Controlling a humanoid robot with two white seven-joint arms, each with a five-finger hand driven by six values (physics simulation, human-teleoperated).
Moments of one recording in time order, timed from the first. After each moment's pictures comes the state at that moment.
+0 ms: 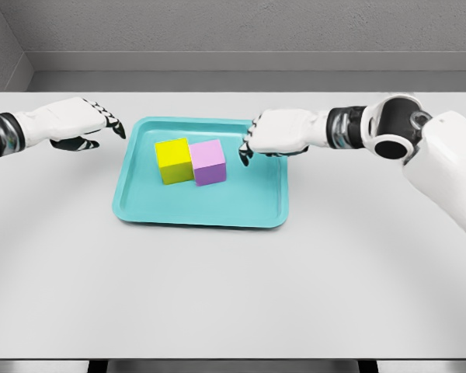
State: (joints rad) left arm -0.69 0.67 -0.47 -1.21 -0.66 -0.61 -0.51; right arm -0.89 -0.50 0.82 -1.38 0.65 -0.61 0.61
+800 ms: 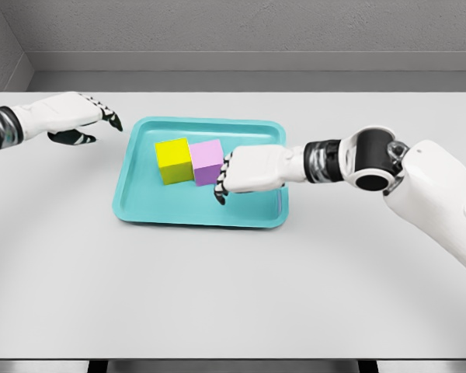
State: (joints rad) left arm -0.73 0.66 -0.46 -1.11 -0.64 -0.61 -0.52; right arm -0.83 -0.47 0.87 -1.49 0.62 -0.61 0.61
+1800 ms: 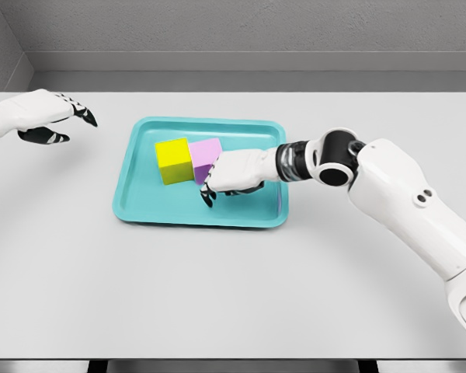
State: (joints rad) left arm -0.72 0.72 -0.45 -1.09 -0.59 -0.61 -0.52; right arm -0.87 -0.31 0.91 -1.23 0.65 -0.61 0.61
